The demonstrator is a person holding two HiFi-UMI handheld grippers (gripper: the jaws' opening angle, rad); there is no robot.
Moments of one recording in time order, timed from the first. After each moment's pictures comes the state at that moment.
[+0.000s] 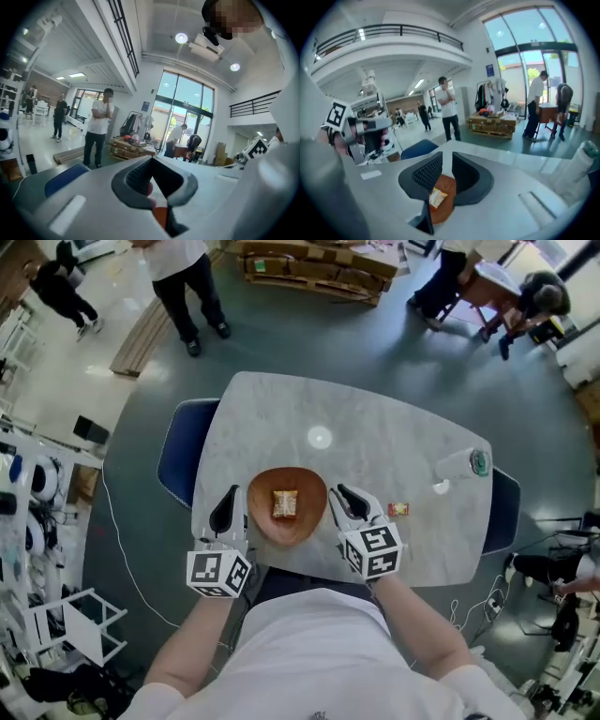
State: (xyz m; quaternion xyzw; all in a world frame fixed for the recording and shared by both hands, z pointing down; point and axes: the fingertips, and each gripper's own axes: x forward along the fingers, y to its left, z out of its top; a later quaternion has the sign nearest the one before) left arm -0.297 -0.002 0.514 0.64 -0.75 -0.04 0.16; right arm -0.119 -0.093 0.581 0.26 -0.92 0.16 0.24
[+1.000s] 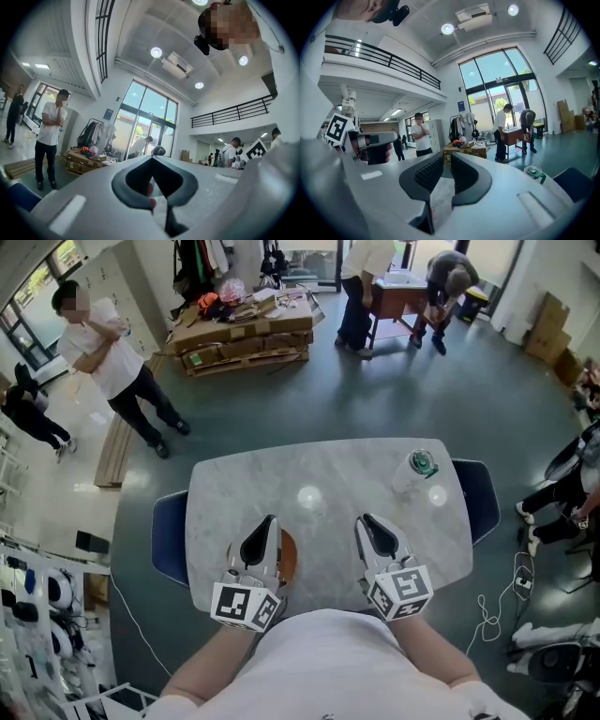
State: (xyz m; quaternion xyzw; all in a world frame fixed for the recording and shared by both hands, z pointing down) left arm -0.087 -0.110 0.382 0.79 -0.61 -0.08 0.08; right arm 0.081 -0.146 0.439 0.43 -0.89 0.12 0.06
